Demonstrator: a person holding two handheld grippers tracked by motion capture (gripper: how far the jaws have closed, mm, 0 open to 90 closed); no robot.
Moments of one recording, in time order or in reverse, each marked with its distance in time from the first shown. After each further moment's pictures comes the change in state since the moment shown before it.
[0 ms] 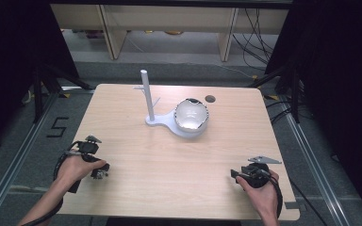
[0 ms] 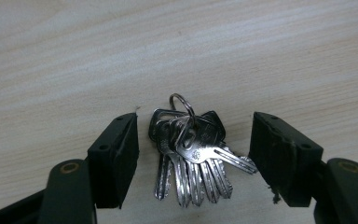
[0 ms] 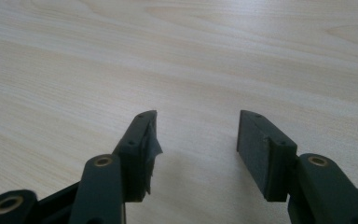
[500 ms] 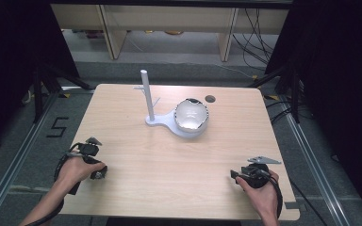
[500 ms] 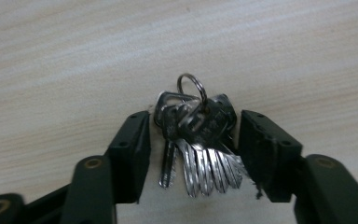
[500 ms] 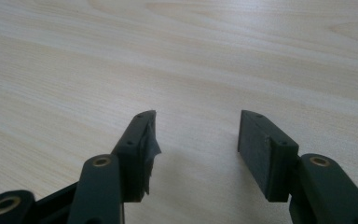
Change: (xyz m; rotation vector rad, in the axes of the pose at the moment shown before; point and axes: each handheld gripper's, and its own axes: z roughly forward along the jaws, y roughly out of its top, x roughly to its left) left arm -0.003 -0.005 0.002 0.043 0.028 -0.004; right arm 0.003 -0.001 -0.001 0.028 -0.027 0.022
